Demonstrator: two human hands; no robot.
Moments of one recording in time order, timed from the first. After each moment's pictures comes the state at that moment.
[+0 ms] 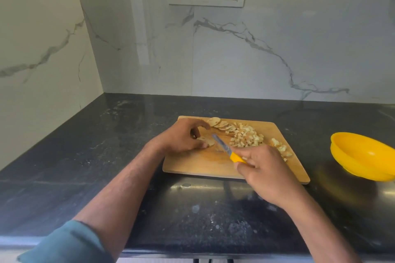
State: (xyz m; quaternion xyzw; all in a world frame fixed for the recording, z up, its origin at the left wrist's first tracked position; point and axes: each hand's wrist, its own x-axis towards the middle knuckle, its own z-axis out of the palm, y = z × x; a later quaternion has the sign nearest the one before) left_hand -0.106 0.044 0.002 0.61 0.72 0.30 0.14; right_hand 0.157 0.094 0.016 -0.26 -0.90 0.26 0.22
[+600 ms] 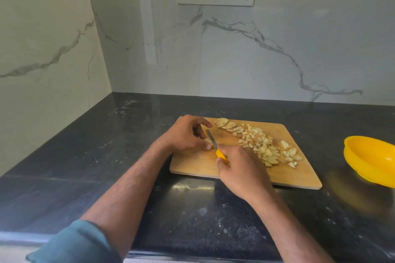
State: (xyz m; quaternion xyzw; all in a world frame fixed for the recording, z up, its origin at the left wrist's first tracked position) left_hand -0.113 0.040 0.001 0.58 0.71 0.37 0.13; right_hand 0.102 0.075 0.004 -0.29 -0.92 0.13 0.23
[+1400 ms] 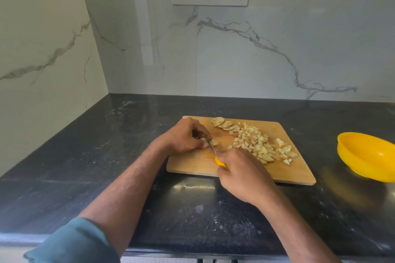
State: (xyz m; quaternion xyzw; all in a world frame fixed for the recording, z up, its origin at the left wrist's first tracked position) left_hand -0.108 0.042 0.002 0.62 0.72 0.30 0.12; right_hand 0.121 0.069 0.014 -0.26 -0.94 0.14 0.15
